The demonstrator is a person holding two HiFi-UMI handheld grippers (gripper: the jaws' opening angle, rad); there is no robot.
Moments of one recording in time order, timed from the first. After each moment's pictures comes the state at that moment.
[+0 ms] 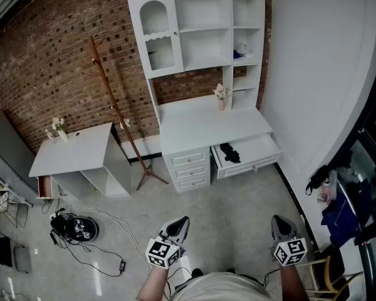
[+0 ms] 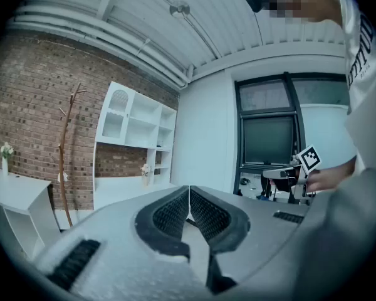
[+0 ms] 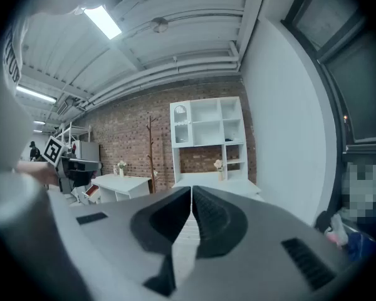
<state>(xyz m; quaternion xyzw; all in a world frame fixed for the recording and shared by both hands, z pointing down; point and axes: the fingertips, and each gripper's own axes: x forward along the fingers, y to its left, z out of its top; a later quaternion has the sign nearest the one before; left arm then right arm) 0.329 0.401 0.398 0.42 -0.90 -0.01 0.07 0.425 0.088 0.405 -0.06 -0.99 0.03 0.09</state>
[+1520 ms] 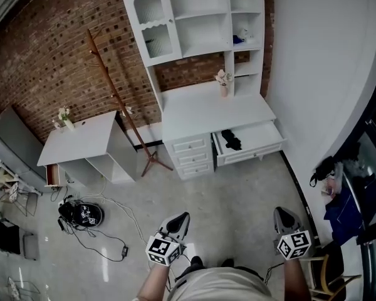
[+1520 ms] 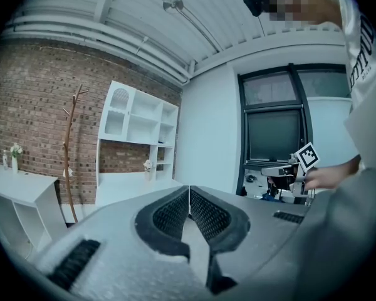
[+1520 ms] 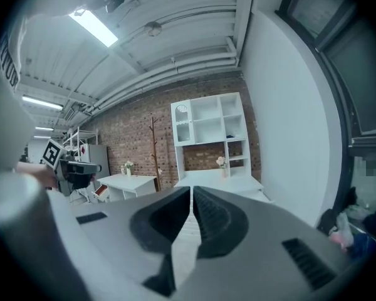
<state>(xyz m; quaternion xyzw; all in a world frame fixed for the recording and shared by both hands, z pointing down) 0.372 0.351 0.408 0.39 -0.92 0.00 0.09 0.437 0.028 0.416 -0.10 -0.99 0.04 0.10</state>
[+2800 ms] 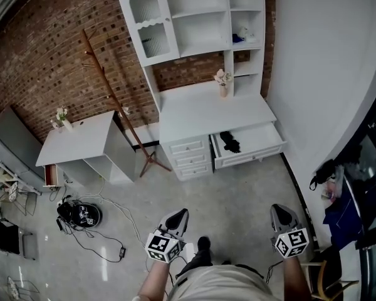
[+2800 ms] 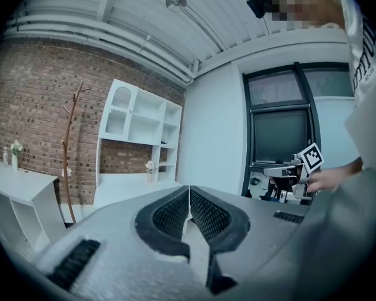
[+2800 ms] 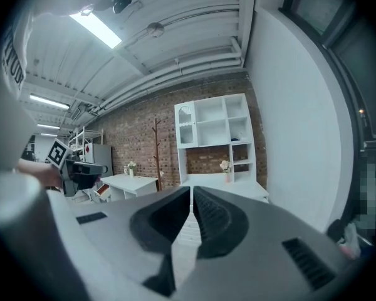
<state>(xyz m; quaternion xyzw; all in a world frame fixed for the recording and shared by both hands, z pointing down) 0.330 0.327 0.415 0.37 -0.92 -0.01 0.08 0.394 0.016 0.415 -0.12 -0.99 0.03 0.09</state>
